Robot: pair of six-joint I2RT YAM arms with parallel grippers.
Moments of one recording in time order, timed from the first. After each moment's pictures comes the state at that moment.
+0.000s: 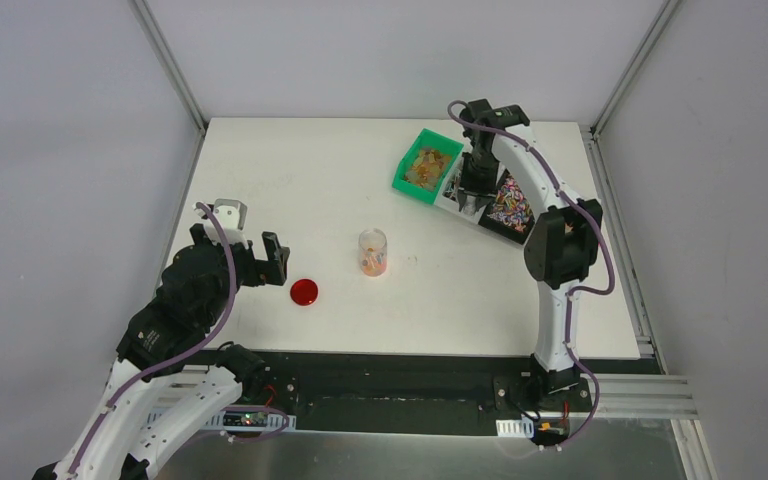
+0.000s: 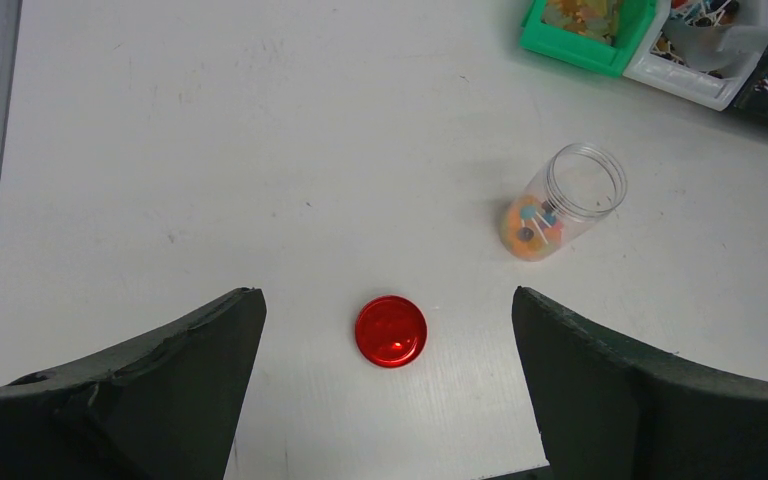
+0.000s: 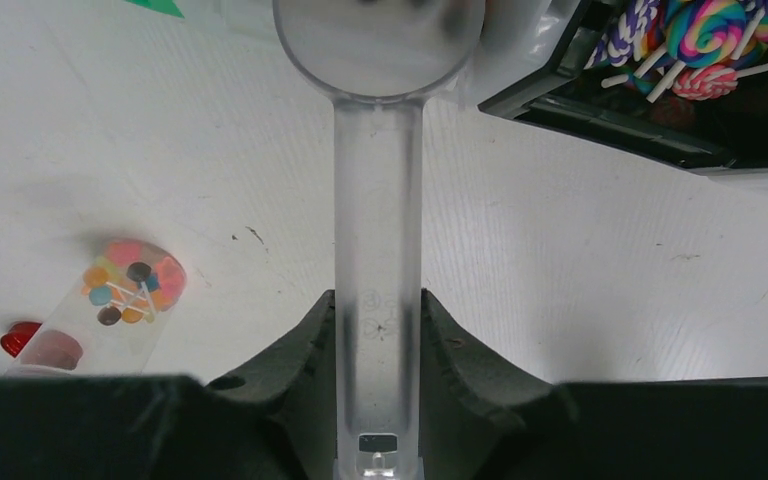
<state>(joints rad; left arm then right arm) -0.54 0.49 0.92 -0.79 -0.31 -0.21 0.34 2.12 2.11 -1.43 0.02 0.52</state>
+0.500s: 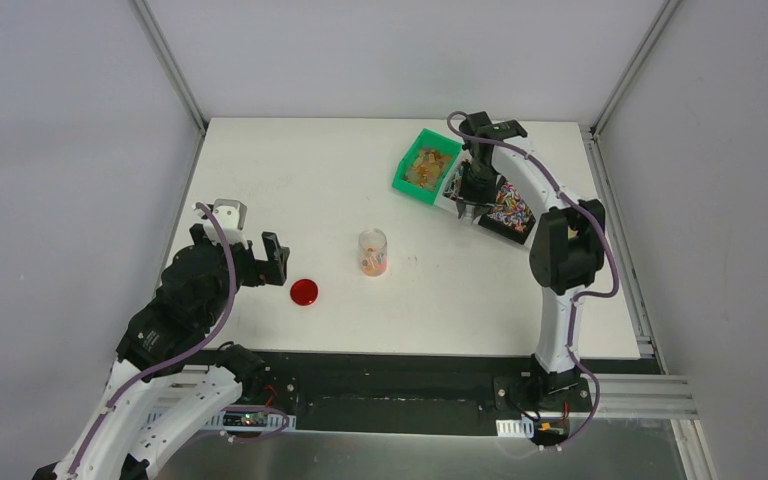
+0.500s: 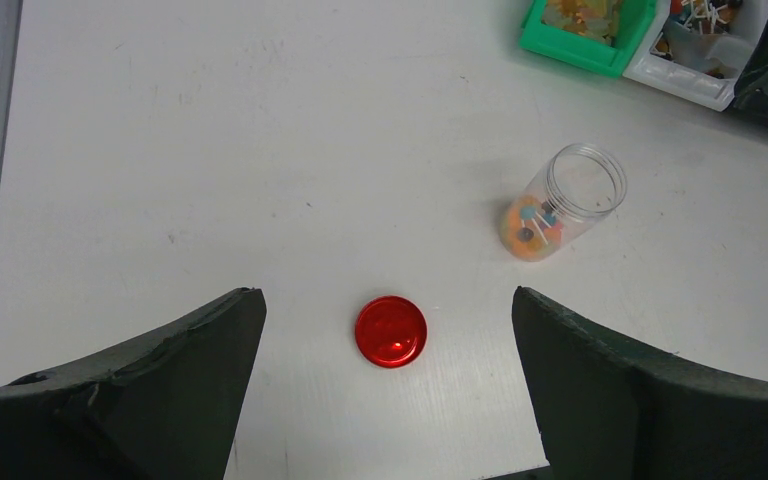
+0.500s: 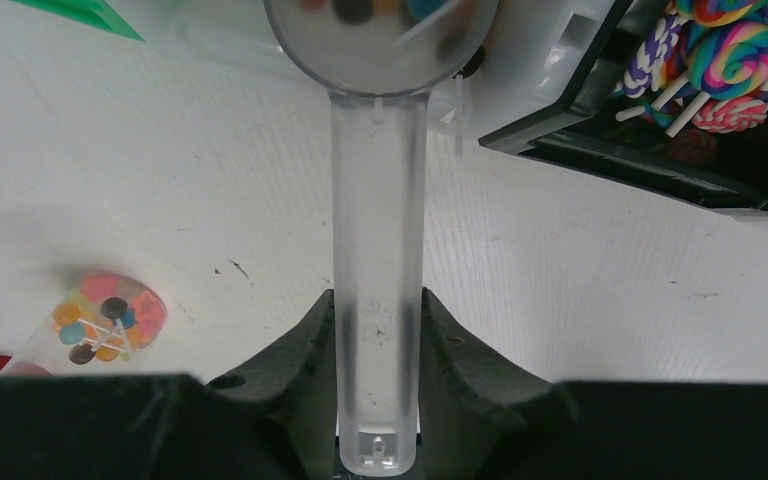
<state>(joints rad) -0.54 0.48 0.92 -0.79 -0.31 -0.21 0.35 2.06 1.90 -1.24 0.04 0.52</state>
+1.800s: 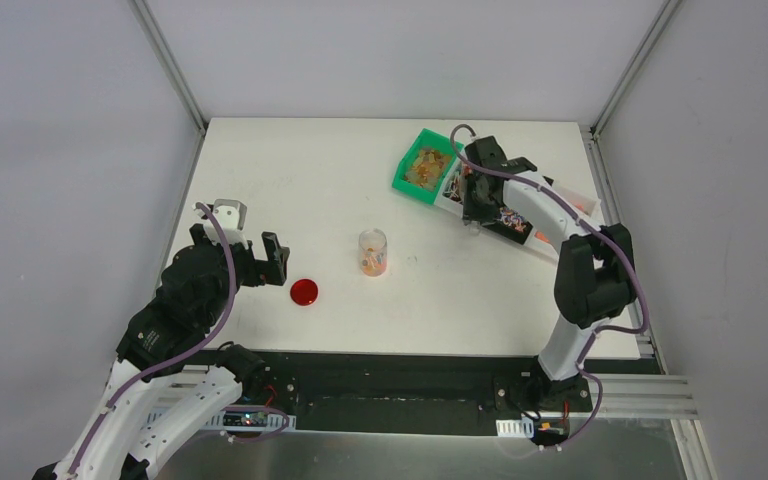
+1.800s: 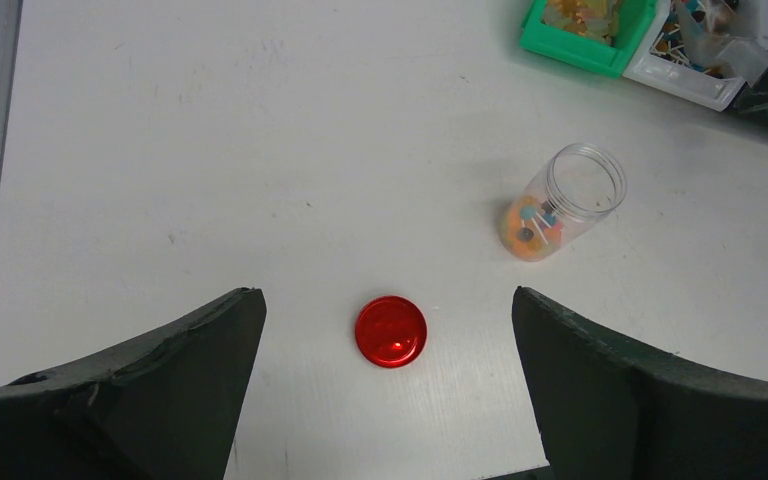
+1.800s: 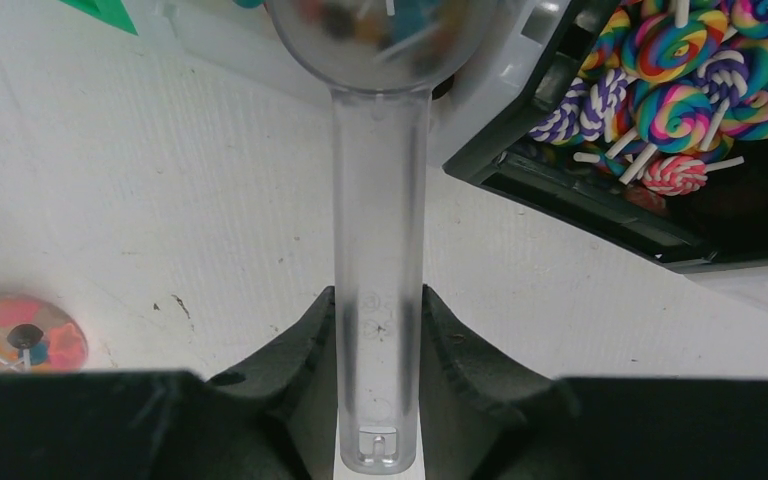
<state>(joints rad) -0.54 0.48 0.92 -0.79 -0.31 -0.21 0.38 1.79 1.44 -0.82 0.14 0.40</state>
